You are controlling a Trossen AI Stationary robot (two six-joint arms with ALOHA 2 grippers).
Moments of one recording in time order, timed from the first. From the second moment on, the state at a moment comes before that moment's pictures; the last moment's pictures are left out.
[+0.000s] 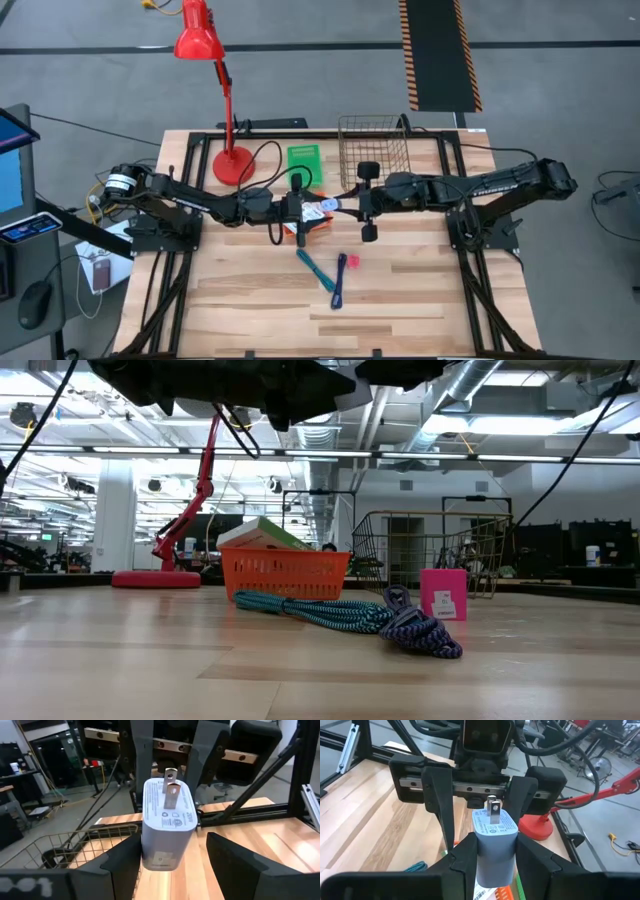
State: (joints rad) left arm -0.07 1.52 0.75 0.78 -0.15 0.17; right arm 0.09 1.29 0.96 -0.02 0.13 -0.32
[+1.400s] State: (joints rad) left arm -0.07 1.52 0.75 0.77 -0.27 0.19; right arm 0.11 1.29 0.96 -0.03 0.16 -0.29
